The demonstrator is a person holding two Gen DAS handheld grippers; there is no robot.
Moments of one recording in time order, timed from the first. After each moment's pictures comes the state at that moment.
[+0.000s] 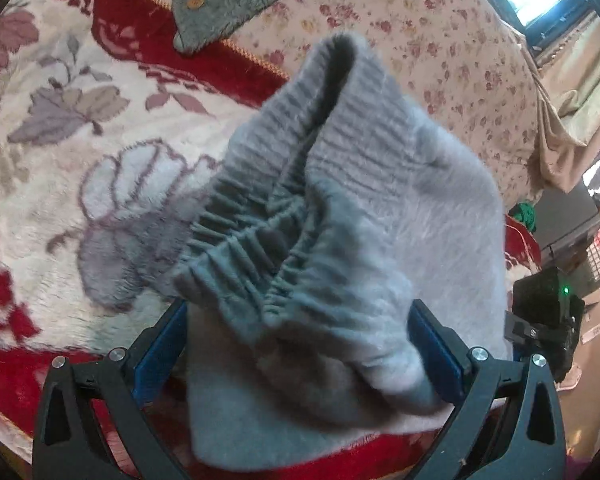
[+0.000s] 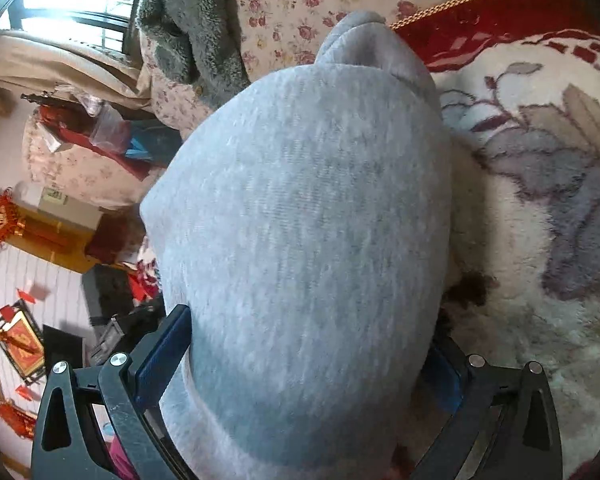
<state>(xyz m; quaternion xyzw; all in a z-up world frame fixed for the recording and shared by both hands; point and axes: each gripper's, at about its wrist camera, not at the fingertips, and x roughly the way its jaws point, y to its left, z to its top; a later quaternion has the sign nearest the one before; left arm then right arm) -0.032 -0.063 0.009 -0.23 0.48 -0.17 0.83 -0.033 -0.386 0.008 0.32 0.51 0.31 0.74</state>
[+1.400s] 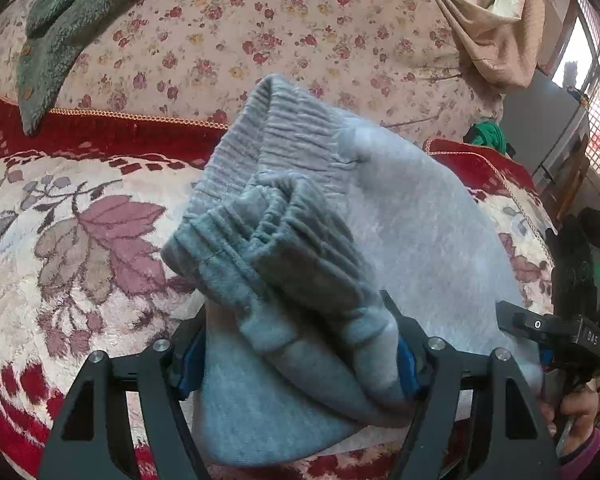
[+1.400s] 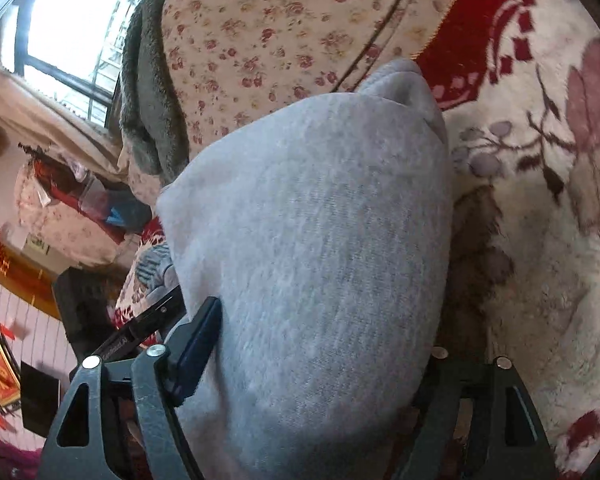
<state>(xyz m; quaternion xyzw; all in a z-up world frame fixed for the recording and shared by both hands) -0.080 -0.339 0.048 -0.09 0.42 -0.22 0.88 -0.121 -0.627 0.033 0.34 0.43 0.19 0.81</state>
